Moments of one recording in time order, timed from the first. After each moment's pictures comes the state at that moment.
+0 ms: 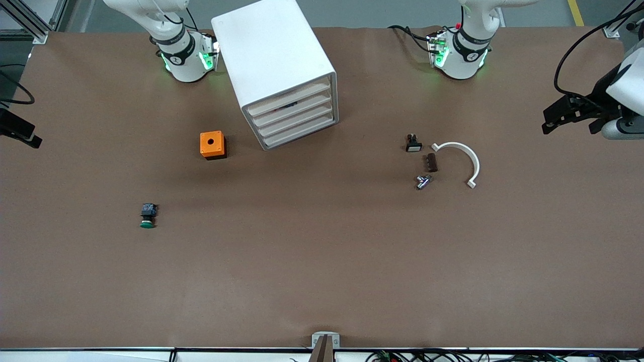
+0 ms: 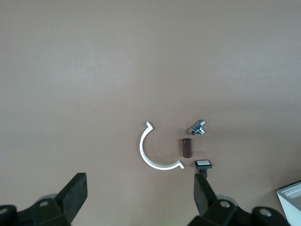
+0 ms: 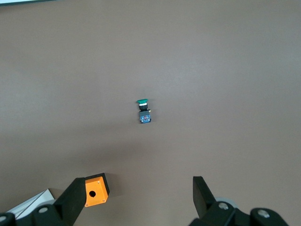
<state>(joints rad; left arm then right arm) 0.00 -0.02 -0.09 -1.56 0.00 1.55 -0.07 -0.04 0.06 -0.08 -1.43 0.00 1.53 -0.01</state>
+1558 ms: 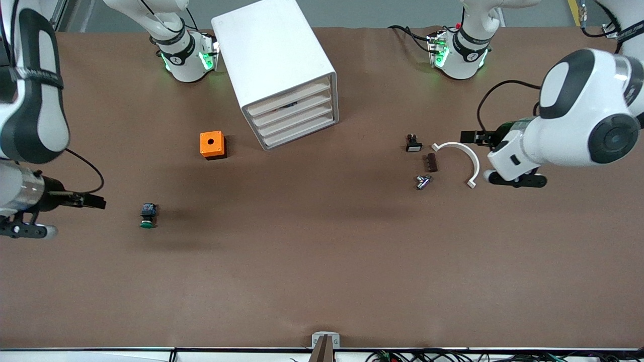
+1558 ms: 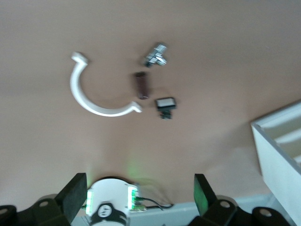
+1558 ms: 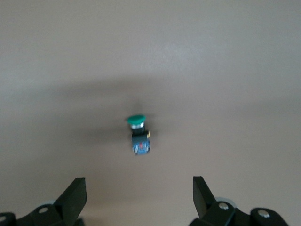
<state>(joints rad) -0.08 0.28 -0.17 -1.57 -0.17 1.38 -0.14 -0.05 0.40 -0.06 -1.57 0.00 1.88 -0.01</state>
